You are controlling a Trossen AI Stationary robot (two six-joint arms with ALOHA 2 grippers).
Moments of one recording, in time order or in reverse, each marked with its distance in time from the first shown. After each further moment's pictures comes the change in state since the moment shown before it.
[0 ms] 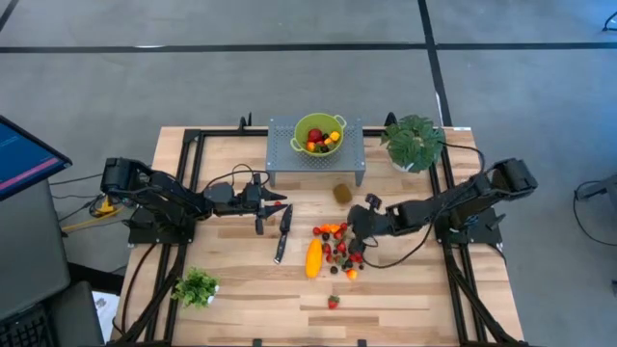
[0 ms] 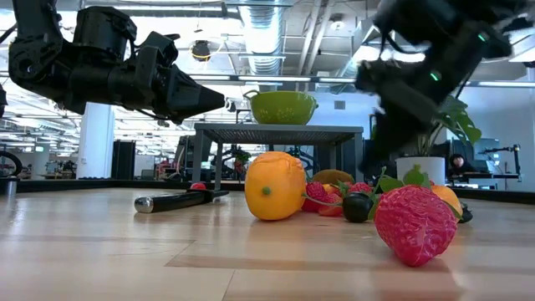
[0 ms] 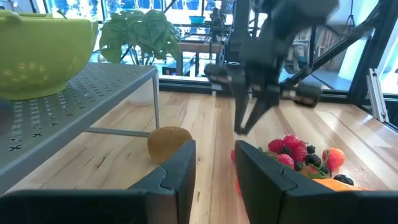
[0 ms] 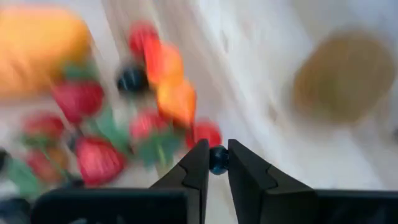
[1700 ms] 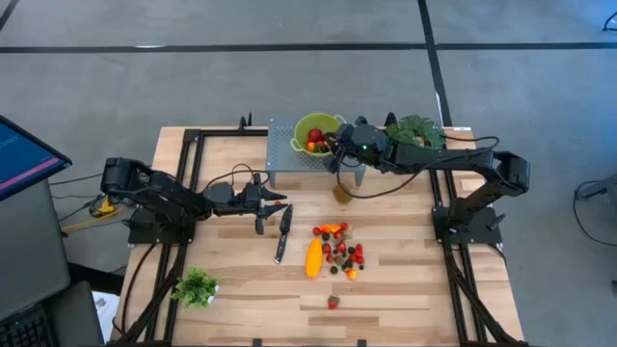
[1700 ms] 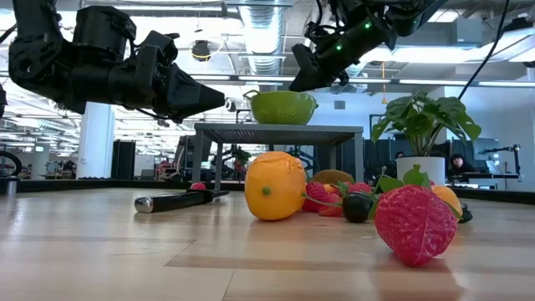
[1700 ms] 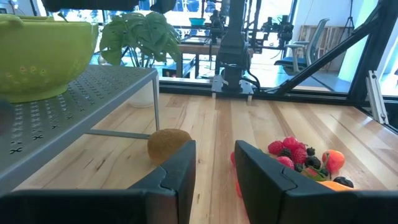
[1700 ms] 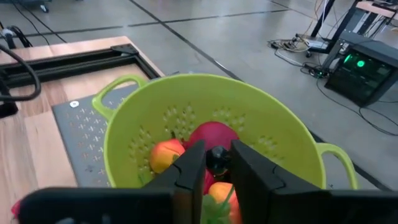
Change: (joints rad) left arm 0.000 0.000 0.000 0.007 0.000 0.000; right arm -0.535 0.020 0.332 0.239 -0.056 -0.454
